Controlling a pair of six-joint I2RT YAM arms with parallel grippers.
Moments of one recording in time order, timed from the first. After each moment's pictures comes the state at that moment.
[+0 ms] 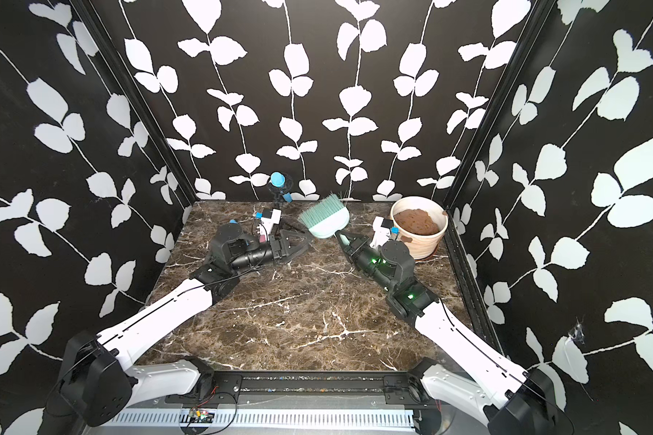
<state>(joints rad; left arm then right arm) -0.58 1.24 0.92 0.27 0.68 -1.08 0.64 1.02 0.83 0.20 -0.14 1.28</state>
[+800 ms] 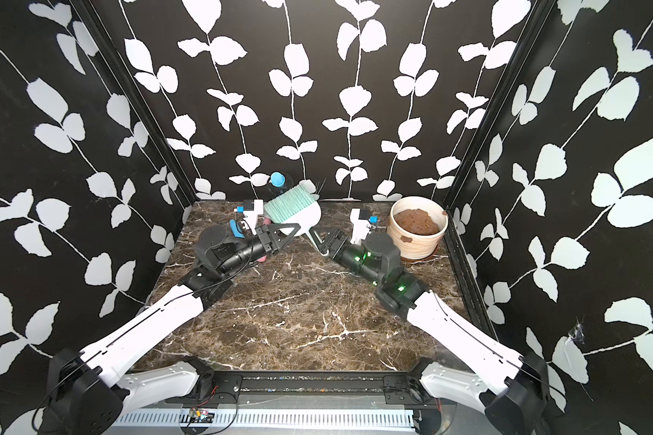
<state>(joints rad) -0.58 1.13 0.92 0.25 0.49 -1.07 0.72 1.10 1.05 -0.06 -0.18 0.96</state>
